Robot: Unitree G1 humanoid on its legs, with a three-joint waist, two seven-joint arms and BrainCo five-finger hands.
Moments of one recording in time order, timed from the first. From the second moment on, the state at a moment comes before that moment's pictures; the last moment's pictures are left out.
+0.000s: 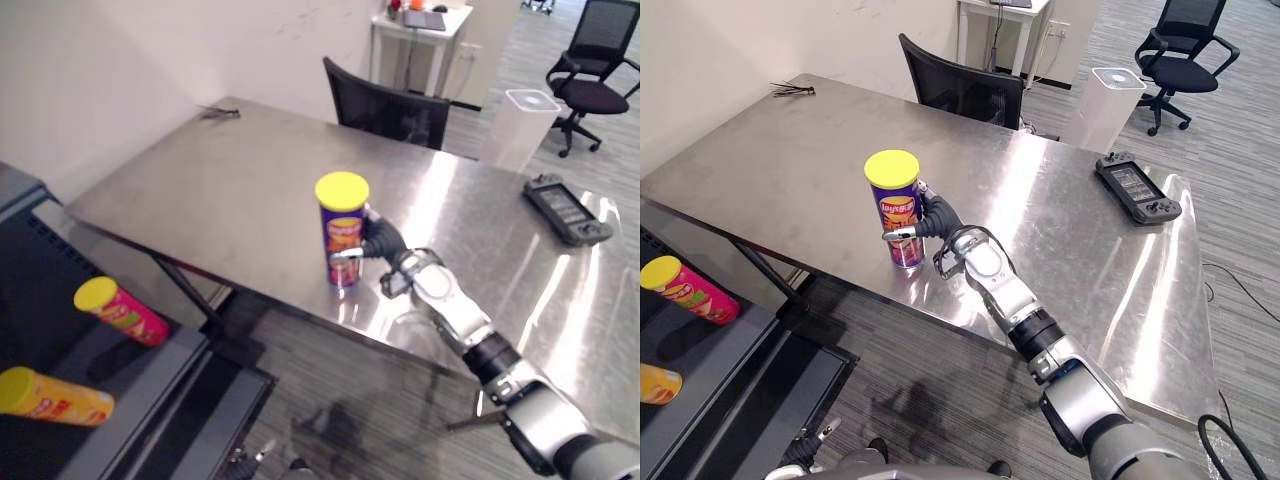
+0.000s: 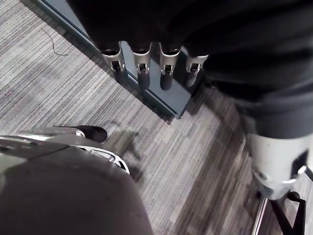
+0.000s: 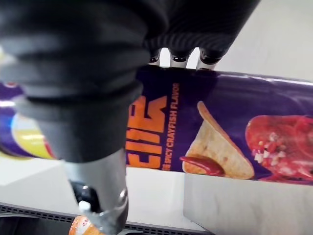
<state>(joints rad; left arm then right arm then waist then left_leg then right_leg) 0.15 0.09 0.20 1.02 -0.03 -0.14 0.08 -0.68 -0.22 0.49 0.41 0.35 -0.13 0.11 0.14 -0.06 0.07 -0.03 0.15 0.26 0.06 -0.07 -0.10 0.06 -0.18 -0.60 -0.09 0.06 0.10</state>
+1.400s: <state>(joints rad) 0.19 0.10 0.21 1.00 -0.04 -0.14 0.10 -0.46 -0.24 -0.01 -0.07 0.44 -0.18 -0.04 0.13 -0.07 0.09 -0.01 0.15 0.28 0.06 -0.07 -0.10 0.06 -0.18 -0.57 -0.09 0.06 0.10</state>
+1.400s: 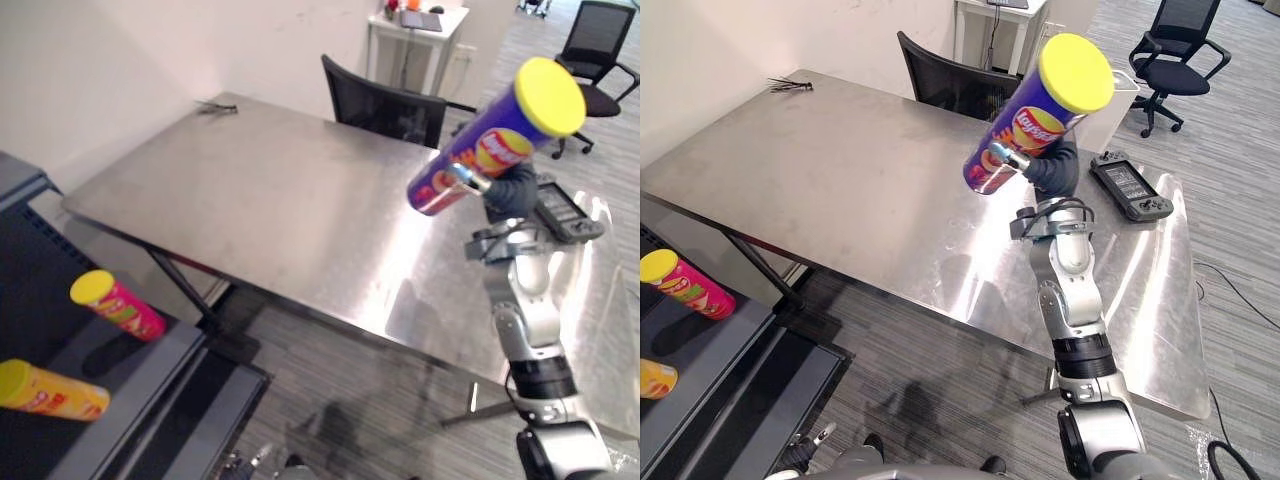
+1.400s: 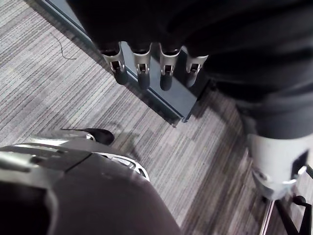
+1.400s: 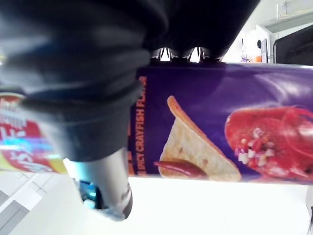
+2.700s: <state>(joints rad) 0.22 0.02 0.36 1.00 -0.20 -0.12 0.06 -0.39 -0.25 -0.32 -0.06 0.43 -0.21 -0.14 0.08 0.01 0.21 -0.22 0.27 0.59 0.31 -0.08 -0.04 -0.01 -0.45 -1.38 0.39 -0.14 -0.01</state>
